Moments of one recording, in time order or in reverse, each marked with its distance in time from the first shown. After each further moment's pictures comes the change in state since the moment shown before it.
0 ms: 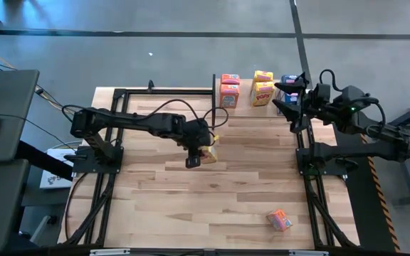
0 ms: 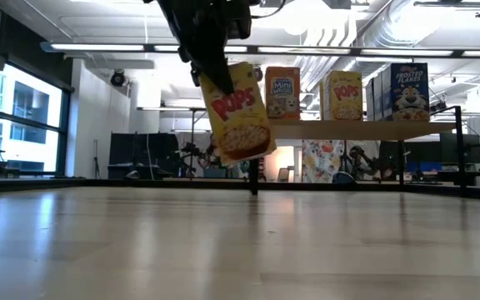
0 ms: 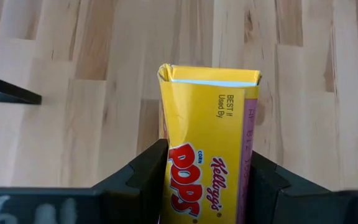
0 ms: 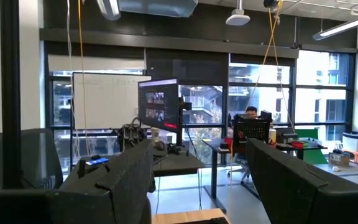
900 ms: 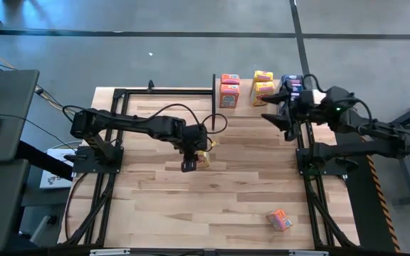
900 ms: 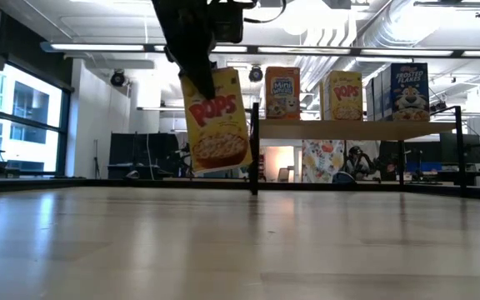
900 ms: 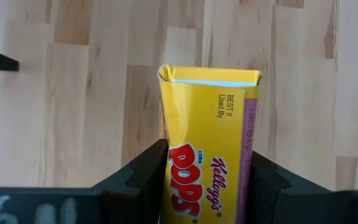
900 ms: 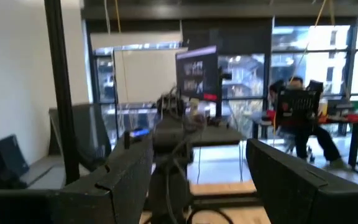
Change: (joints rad) left arm -0.032 0.004 0.000 -0.100 0.000 -0.019; right arm 0.020 0.071 0.000 -0.048 -0.150 0.069
